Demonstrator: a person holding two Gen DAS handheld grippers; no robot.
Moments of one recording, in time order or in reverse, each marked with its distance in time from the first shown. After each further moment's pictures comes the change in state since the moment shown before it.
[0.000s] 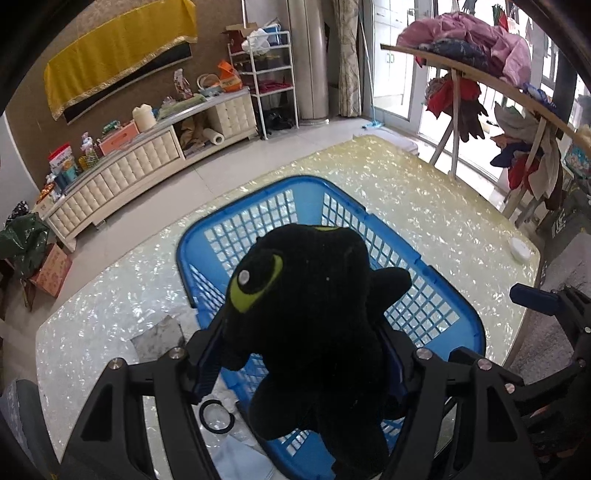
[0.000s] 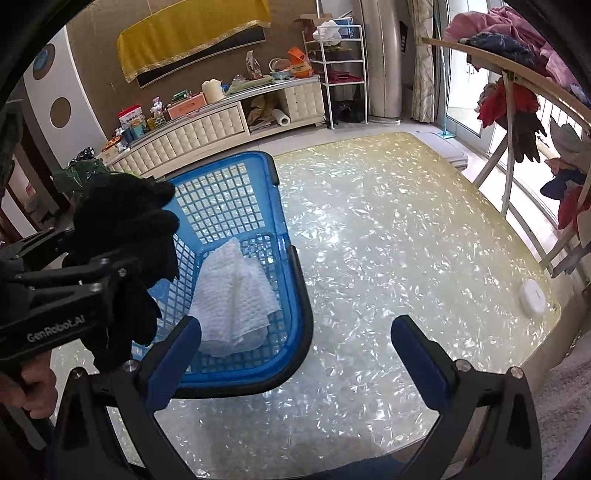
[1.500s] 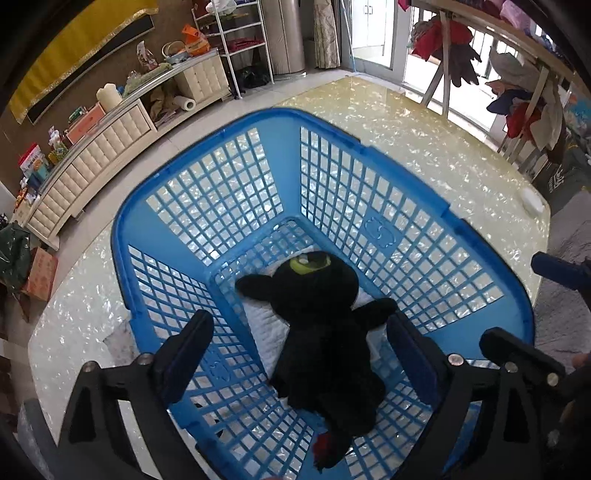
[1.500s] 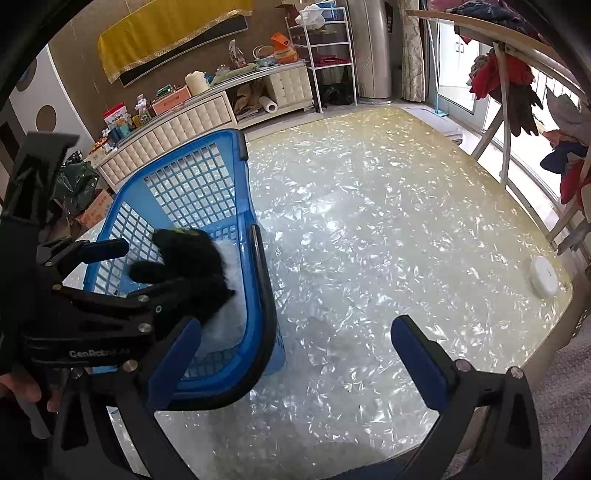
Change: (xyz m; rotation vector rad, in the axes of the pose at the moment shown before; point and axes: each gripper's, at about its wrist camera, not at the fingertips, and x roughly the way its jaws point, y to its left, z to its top) left arm 0.057 -0.009 0.001 0.094 0.187 -0.045; right arm 0.015 -0.007 -0.002 0.062 0.049 -0.010
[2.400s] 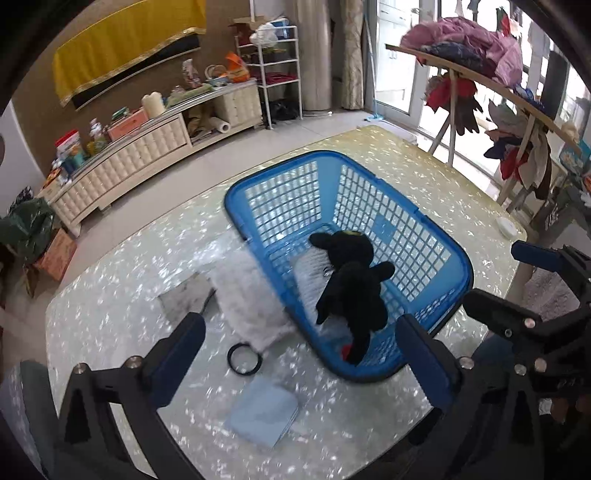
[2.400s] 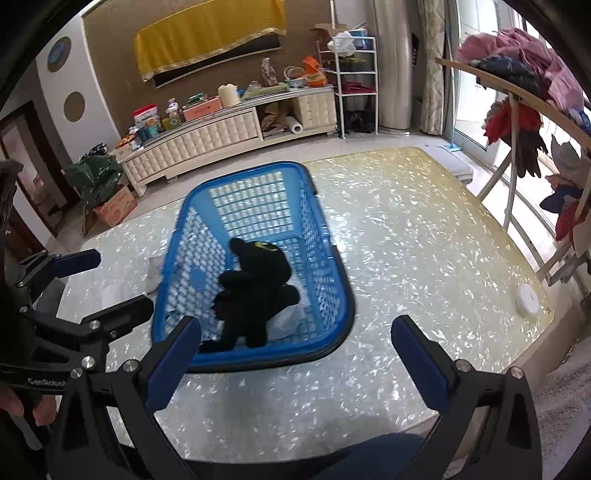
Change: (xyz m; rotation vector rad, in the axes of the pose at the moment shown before) left arm -0.112 0.037 -0.074 -0.114 -0.153 0.029; right arm -0.054 0.049 -0.009 -0.108 -0.080 -0.010
